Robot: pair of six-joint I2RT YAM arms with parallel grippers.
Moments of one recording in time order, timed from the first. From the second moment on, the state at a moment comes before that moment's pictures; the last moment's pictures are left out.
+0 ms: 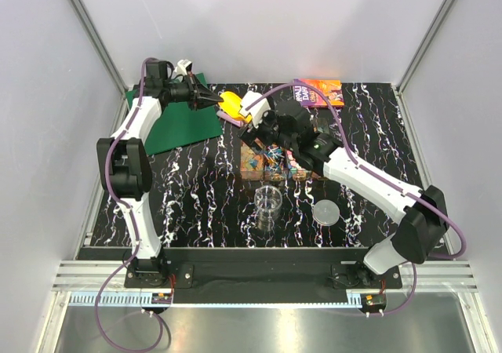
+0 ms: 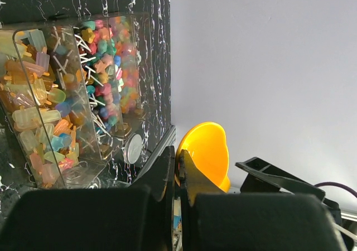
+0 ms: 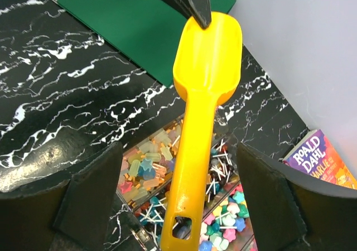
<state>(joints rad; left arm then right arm) -0.02 2.05 1.79 -0.35 1.13 -0.92 0.77 1.52 1.35 -0.12 -0.02 -0.36</state>
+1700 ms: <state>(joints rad) -0.01 2.02 1.76 -0.37 1.12 -0.89 0.74 1.58 1.32 -0.05 -0.04 -0.33</state>
